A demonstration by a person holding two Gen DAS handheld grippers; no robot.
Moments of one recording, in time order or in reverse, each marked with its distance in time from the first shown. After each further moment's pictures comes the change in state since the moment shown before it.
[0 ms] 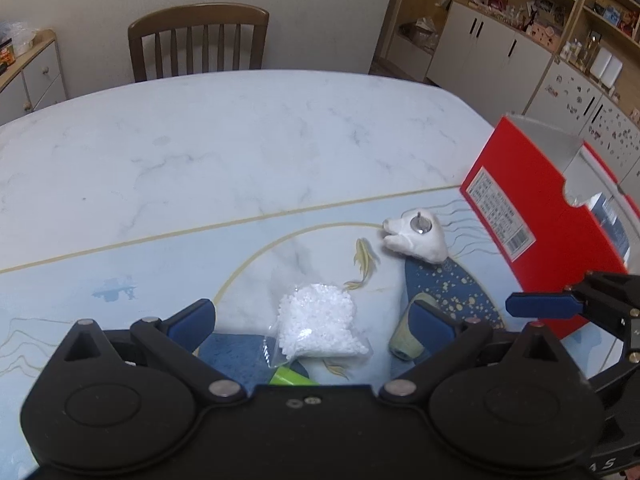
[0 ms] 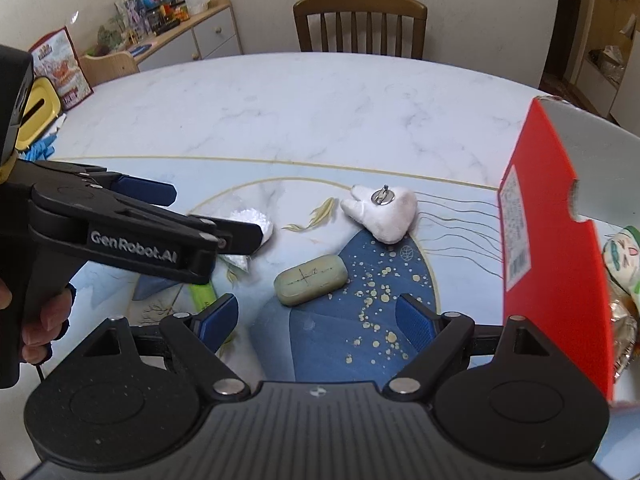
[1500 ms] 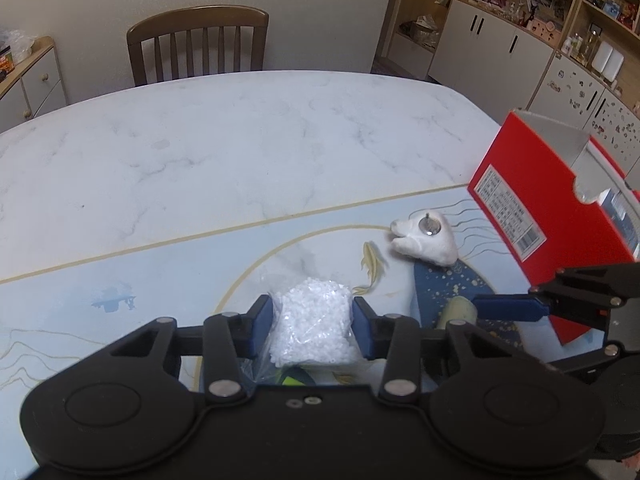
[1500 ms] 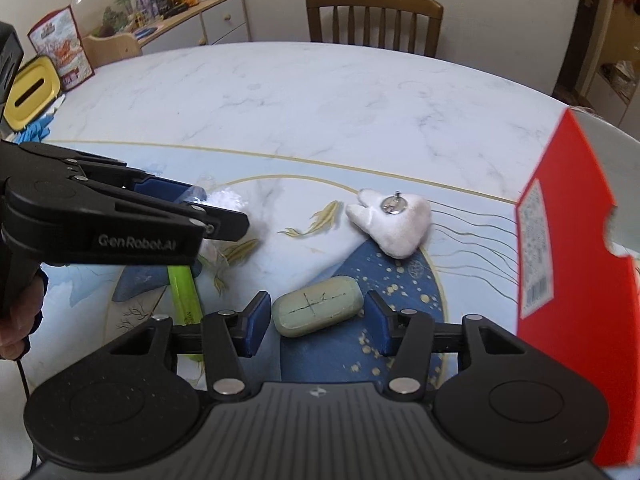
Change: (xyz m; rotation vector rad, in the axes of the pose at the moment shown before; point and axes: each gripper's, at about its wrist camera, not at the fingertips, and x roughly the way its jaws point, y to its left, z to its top) left arm 0.000 0.001 0.004 0.004 -0.010 0.014; right arm 0.011 -0.003 0.005 -0.033 0.002 -0.007
